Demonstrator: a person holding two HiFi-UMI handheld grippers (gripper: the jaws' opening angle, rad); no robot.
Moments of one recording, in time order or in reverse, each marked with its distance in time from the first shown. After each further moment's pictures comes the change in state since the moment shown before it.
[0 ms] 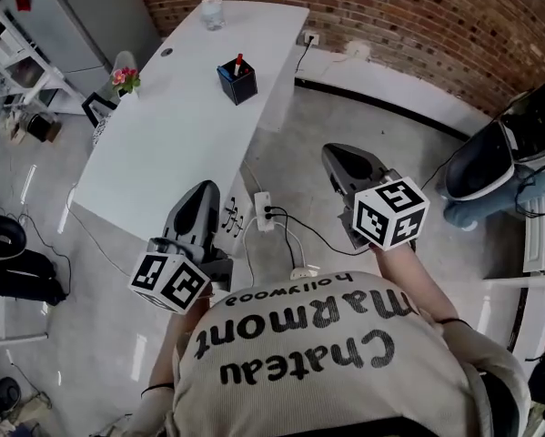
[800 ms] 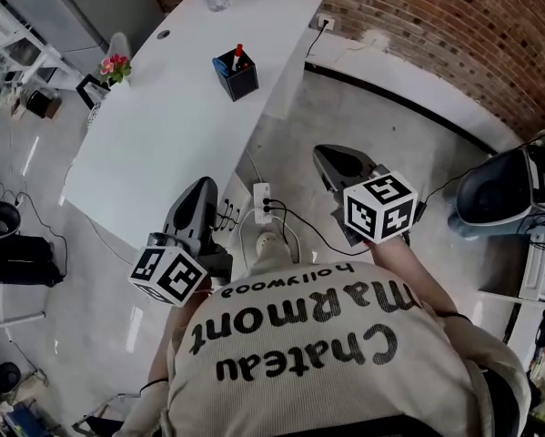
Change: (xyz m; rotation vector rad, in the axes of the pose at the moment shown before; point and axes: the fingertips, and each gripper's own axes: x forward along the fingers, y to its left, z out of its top) left arm 0.080 0.054 -0.038 -0.099 0.052 0.125; right arm 0.091 -0.064 -0.043 0.037 0.150 0.104
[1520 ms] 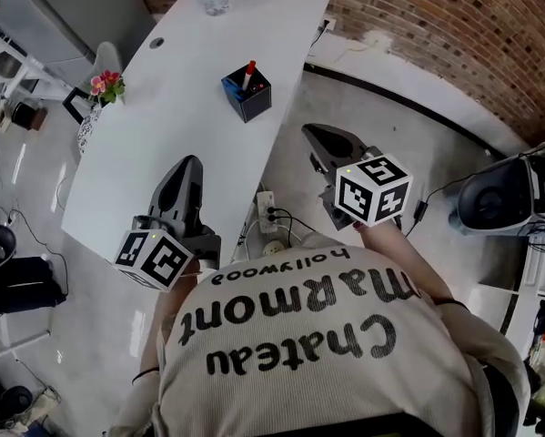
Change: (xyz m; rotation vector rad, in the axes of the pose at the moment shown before) left arm 0.086 0.097 0.077 0.008 -0.022 -0.050; right arm 0.125 -0.018 0.065 0.068 -0.080 -0.019
